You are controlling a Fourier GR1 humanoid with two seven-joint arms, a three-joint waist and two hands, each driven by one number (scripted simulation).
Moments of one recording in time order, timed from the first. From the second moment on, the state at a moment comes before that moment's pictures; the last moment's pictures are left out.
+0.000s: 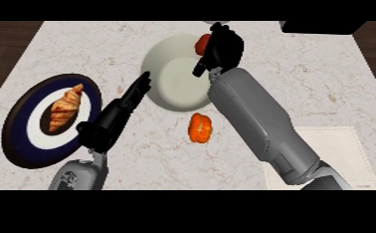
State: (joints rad) left arm -0.16 0.09 -0.17 -1.56 -0.01 -0.16 0.07; right arm -1.03 0.00 0.35 -0.73 0.86 -0.37 0.96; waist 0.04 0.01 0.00
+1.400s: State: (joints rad) left arm -0.09 0.10 -0.12 -1.61 0.00 -0.15 0.08; right arm -0.29 -0.22 0.20 -1.62 0.86 -0.77 0.91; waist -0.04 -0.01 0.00
